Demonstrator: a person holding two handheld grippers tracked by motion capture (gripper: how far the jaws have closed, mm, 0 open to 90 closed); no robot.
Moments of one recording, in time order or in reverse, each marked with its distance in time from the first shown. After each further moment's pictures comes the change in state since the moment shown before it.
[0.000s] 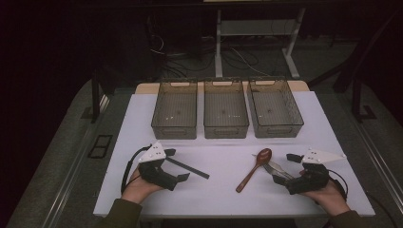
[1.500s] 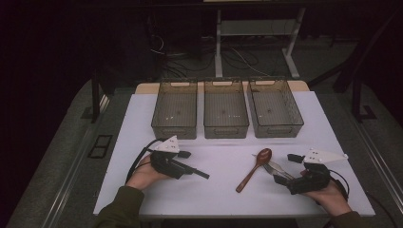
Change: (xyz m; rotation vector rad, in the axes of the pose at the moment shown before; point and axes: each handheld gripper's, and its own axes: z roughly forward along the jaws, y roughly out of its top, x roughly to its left) left arm 0.027 0.010 0.044 0.186 -0.181 0.137; right arm -0.001 -0.001 -0.002 0.002 0.005 0.016
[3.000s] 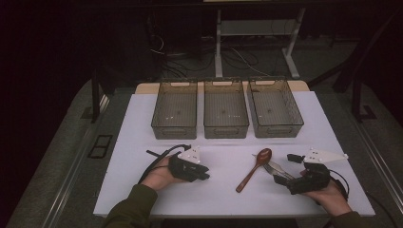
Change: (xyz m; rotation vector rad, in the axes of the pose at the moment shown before) left arm -0.016 0.015 0.043 0.126 -0.125 0.180; right arm 0.000 0.000 0.000 -0.002 0.009 0.005
